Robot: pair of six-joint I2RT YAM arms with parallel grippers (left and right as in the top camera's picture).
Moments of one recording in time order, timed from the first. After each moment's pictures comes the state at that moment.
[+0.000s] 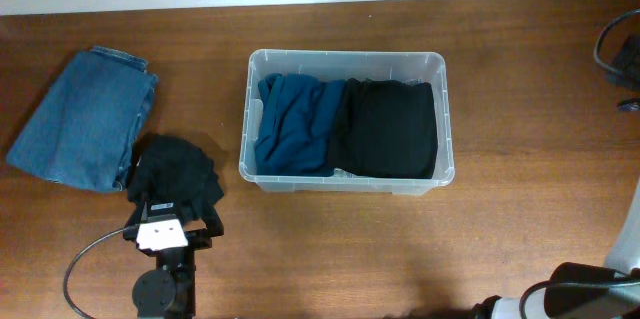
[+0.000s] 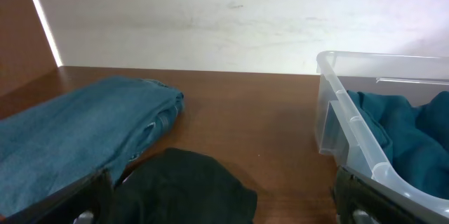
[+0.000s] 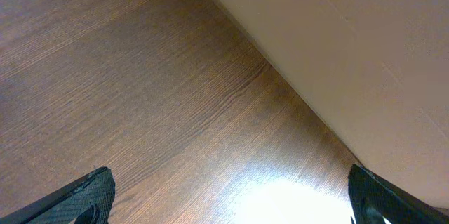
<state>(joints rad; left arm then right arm) -0.04 0.01 0.01 -0.07 -0.15 -0.02 -0.44 1.63 1.86 -1.11 0.44 0.08</state>
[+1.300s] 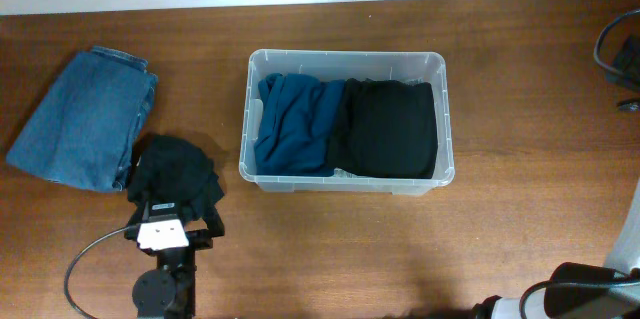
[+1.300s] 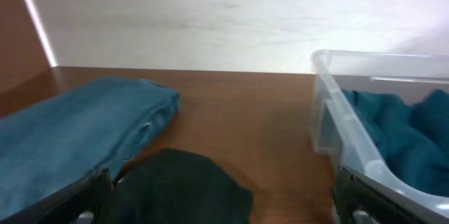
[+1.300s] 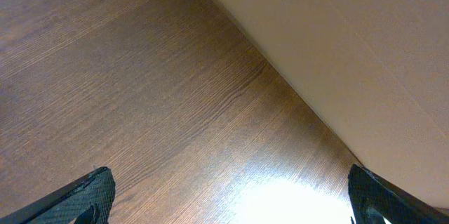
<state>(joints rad) -0.04 0.01 0.01 -0.07 -0.13 -0.02 -0.44 1.63 1.86 -1.11 0.44 0.08</state>
